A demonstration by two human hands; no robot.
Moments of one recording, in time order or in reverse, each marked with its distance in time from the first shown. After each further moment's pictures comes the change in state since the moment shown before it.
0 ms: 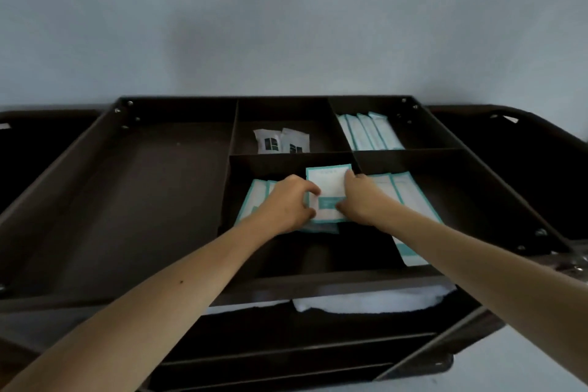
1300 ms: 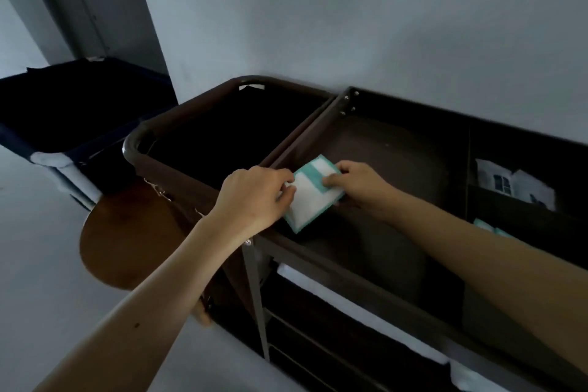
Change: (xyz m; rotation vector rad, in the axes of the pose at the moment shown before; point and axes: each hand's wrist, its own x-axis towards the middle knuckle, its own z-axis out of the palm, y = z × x) left_hand -0.214 -0.193 -0.126 0.434 0.454 -0.558; right_hand 0.016 -0.288 0.130 0.741 -0.591 -0.352
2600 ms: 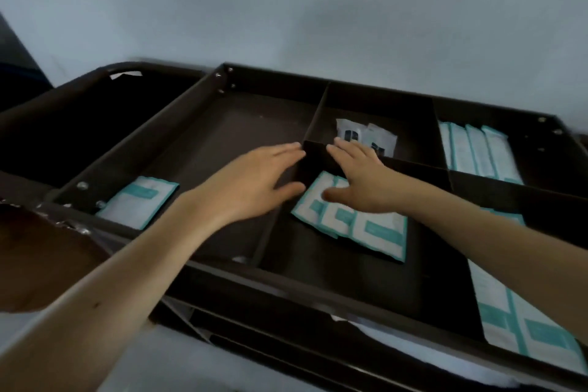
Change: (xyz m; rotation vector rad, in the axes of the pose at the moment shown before) left_hand 0.023 0.212 0.016 -0.161 -0.219 0.486; right_hand -0.154 0.050 -0.198 -1.086 0.044 -0.045
